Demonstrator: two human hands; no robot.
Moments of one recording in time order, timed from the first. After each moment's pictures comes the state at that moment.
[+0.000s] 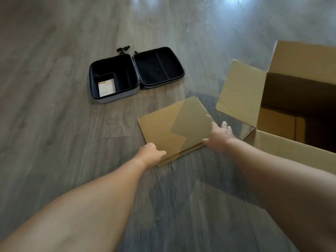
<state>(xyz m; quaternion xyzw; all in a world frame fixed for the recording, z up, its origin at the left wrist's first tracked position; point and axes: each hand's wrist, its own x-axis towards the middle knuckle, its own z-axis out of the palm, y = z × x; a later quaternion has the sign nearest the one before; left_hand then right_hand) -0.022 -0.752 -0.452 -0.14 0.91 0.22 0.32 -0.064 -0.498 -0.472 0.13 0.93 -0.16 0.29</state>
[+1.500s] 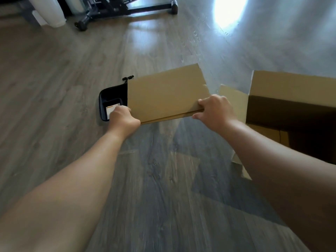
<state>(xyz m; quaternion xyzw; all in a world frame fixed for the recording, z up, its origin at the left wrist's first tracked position) -0.086 -0.797 -0.306 -0.09 0.97 0.24 -0.03 -0.076 -0.512 -0.310 -0.02 0.98 -0.19 -0.09</state>
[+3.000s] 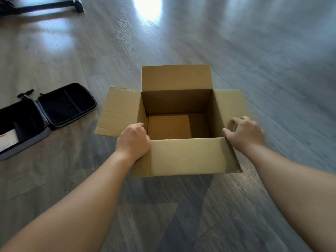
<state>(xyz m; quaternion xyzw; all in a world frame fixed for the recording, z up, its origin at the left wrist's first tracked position) -0.031 -0.512 -0.378 0.23 0.96 0.16 0.03 0.113 -0.203 -0.376 0.36 0.93 -0.11 -0.02</state>
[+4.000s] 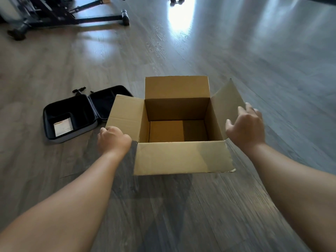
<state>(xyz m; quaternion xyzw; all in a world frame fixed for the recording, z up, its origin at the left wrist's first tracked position) -0.064 -0.683 -0.346 -0.13 0.98 0.18 0.02 0.035 -0.328 -0.328 0.24 0.95 -0.10 -0.19</state>
